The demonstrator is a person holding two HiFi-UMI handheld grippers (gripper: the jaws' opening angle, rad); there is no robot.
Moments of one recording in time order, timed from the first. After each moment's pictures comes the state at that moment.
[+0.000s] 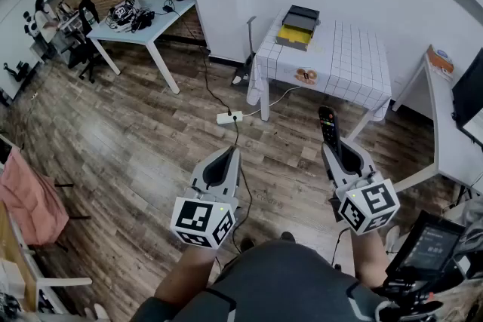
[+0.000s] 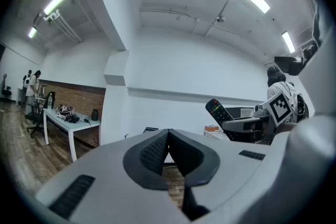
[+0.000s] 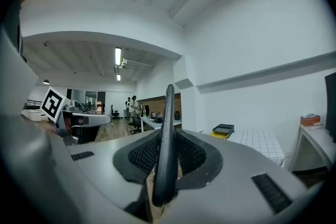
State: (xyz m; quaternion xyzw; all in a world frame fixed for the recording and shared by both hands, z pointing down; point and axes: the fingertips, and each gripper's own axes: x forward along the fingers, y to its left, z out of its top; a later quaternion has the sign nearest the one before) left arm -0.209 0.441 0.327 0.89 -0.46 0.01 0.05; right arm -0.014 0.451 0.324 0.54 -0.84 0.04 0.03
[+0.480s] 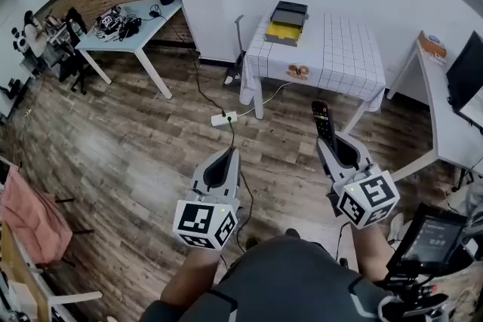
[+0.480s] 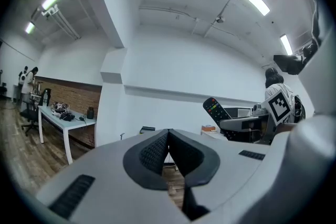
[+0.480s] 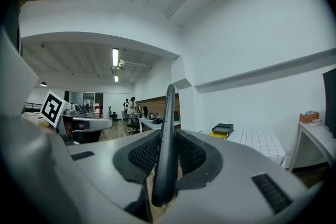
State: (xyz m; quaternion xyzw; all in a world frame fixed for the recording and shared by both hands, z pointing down) left arm -0.202 0.428 0.335 0.89 -0.44 0.01 0.06; right arm -0.018 0.440 0.324 0.55 -0.84 0.05 0.02
